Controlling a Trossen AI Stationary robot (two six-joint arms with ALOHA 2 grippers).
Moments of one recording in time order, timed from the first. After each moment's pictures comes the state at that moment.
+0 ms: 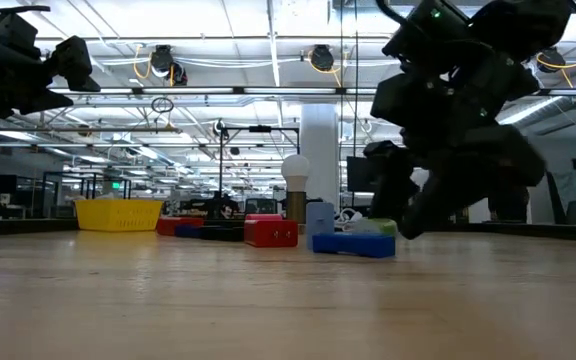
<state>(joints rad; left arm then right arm) -0.07 0.01 0.03 0.47 -1.34 0.15 0.16 1.62 0.71 0.03 -0.04 -0.18</state>
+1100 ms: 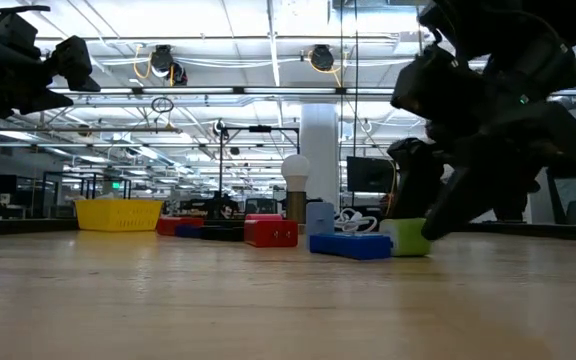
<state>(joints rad) -0.07 0.01 0.03 0.47 -1.34 0.15 0.31 1.62 0.67 0.12 0.11 0.07</state>
